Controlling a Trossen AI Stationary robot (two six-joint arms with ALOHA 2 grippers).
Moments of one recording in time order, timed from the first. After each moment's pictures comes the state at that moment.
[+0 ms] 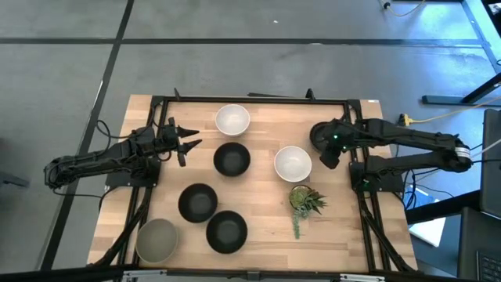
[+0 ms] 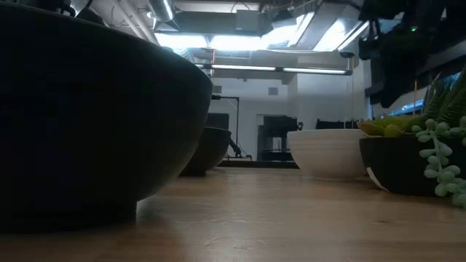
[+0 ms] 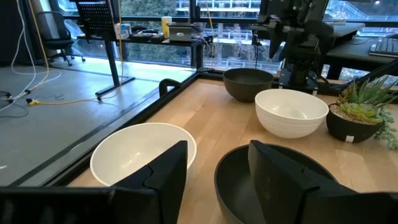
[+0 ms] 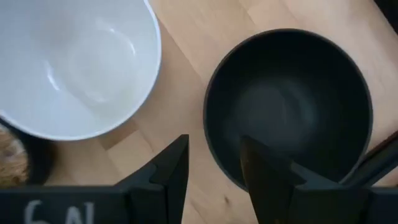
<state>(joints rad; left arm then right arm) 0.33 0.31 0.18 0.00 -0.06 -0.02 -0.25 0.96 0.82 -1.07 0.17 0.34</state>
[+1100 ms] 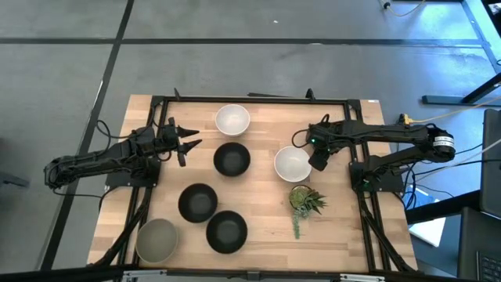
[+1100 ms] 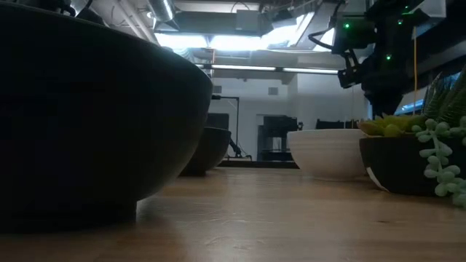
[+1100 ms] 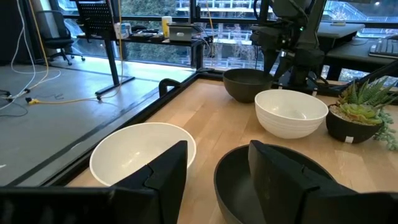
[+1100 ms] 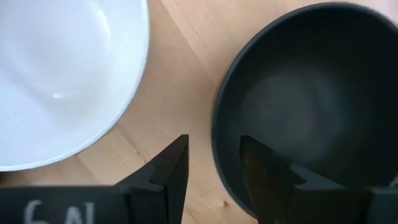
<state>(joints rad) 0.33 0.31 0.18 0.00 -0.06 -0.02 -0.25 1.23 0.82 -1.01 0.18 0.33</state>
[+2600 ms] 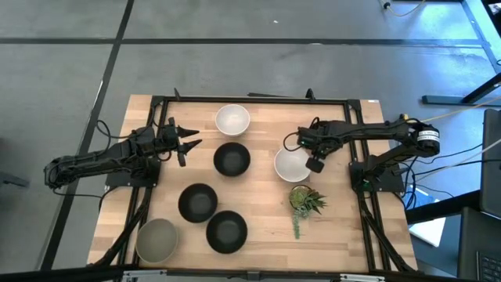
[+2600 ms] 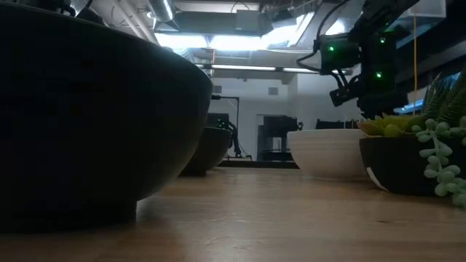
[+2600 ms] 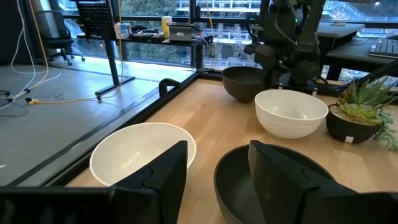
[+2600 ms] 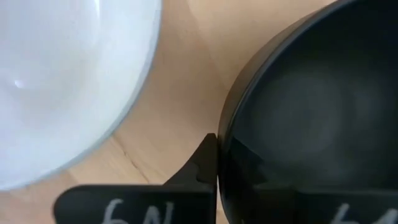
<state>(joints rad) 0.33 0.31 0.18 0.00 -0.06 -0.02 -0.27 1.41 0.85 -0.99 0.19 0.20</state>
